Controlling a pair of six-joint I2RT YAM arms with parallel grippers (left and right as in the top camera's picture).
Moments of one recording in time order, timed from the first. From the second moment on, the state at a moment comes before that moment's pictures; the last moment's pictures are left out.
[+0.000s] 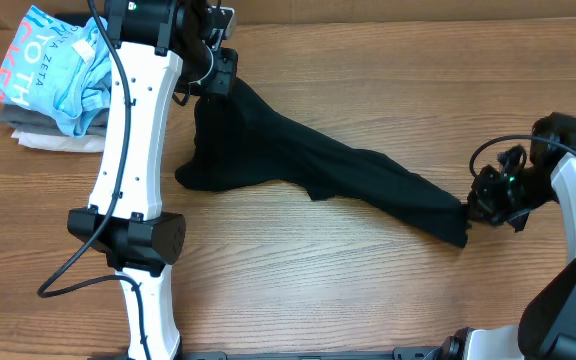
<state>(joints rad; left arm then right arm) -0.21 2.18 2.61 -1.69 0.11 -0.02 -0.33 1.62 1.22 -1.31 -0.34 0.23</state>
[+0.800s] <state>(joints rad) -0.21 2.18 2.61 -1.67 0.08 -0.02 -0.24 1.58 1.16 -1.11 -0.33 0.17</state>
